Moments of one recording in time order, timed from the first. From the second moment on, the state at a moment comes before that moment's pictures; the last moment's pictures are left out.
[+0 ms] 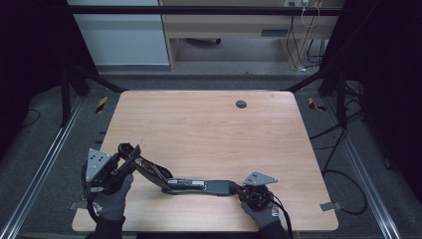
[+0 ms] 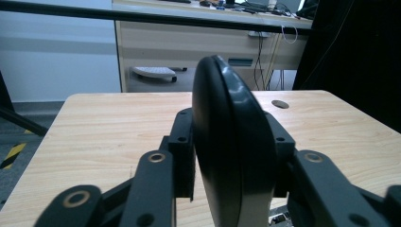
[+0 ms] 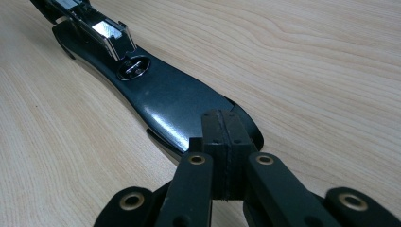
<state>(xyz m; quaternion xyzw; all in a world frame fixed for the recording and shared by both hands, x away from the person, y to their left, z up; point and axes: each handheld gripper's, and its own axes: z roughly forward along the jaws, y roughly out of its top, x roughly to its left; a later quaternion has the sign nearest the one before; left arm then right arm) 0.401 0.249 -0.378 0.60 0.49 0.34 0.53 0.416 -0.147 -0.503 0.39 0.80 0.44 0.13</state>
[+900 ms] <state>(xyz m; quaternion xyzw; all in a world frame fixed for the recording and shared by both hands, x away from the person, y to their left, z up) 0.400 0.214 -0.369 0.62 0.45 0.37 0.52 0.416 -0.147 -0.504 0.39 0.80 0.44 0.13</state>
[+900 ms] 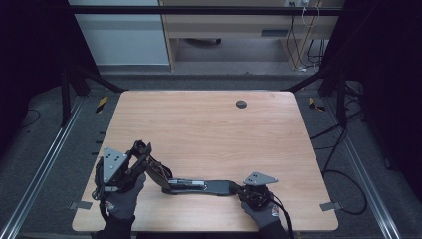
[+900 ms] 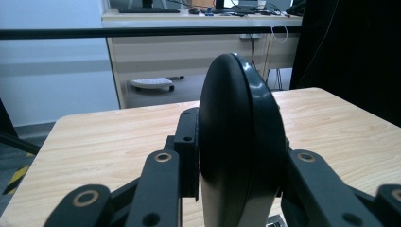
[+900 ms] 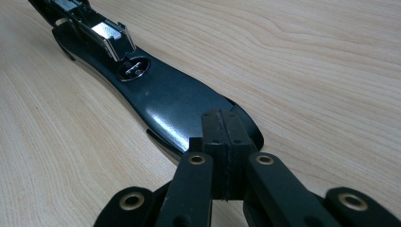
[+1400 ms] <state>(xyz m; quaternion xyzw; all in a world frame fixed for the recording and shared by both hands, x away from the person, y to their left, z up) 0.398 0.189 -0.367 0.64 0.42 0.40 0.50 0.416 -0.147 -0.504 0.39 0.80 0.44 0.13</state>
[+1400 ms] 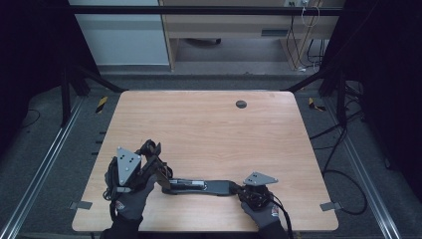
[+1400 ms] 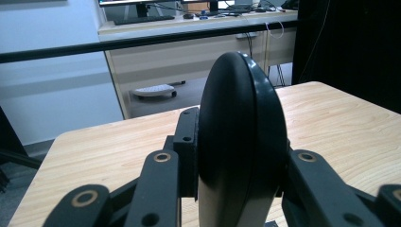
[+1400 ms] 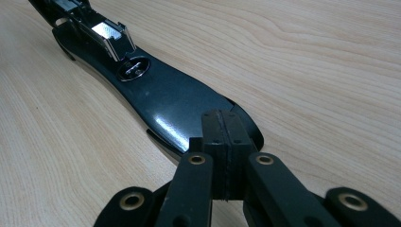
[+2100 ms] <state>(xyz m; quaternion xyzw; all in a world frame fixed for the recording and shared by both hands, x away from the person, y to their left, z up) 0.396 0.149 -0.369 0.67 0.37 0.43 0.48 0.416 -0.148 -0.504 0.39 0.79 0.45 0.13</state>
